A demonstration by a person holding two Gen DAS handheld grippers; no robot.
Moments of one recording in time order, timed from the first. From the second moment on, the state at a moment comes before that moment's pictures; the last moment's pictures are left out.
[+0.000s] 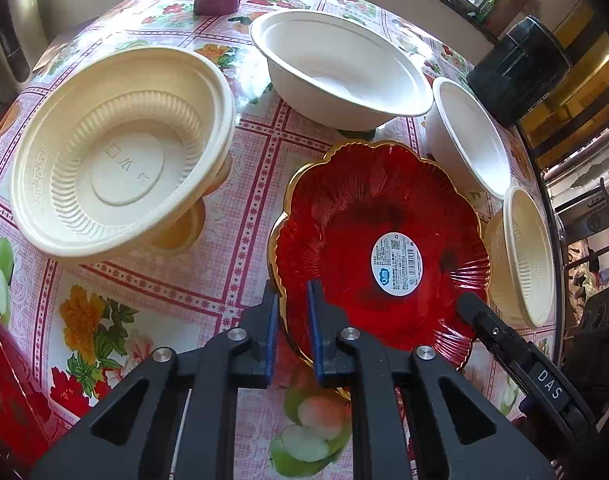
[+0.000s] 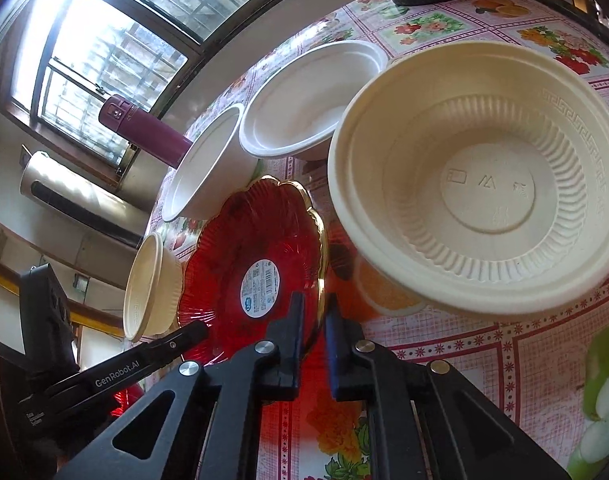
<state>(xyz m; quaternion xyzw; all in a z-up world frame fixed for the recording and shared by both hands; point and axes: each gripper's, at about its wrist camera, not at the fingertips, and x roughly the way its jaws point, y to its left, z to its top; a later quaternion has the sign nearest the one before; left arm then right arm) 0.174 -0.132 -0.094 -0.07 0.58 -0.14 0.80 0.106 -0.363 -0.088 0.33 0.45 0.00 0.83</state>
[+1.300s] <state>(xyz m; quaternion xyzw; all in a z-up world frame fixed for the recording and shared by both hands) 0.047 0.113 -0.065 -0.08 0.51 0.01 0.86 0.049 -0.084 -0.051 0.14 0.48 0.18 0.85</state>
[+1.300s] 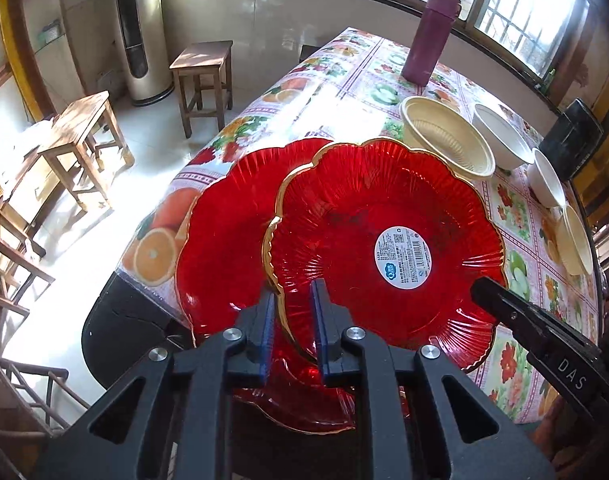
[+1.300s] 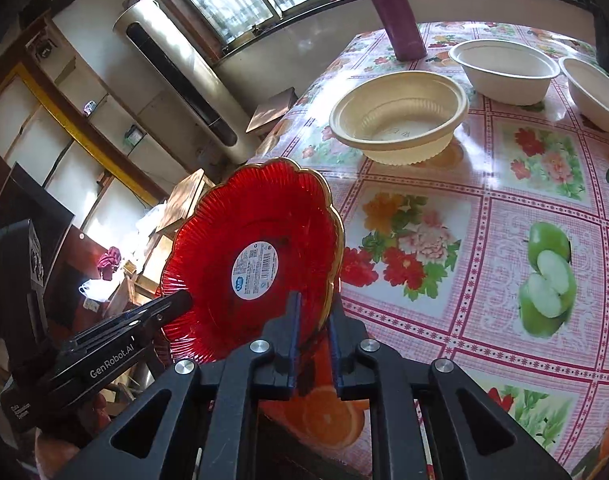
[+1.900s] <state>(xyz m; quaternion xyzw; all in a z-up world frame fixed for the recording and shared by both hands) 0.049 0.136 -0.064 -0.05 0.50 0.05 0.86 0.063 -0.022 -0.054 0.01 0.49 0.16 0.86</state>
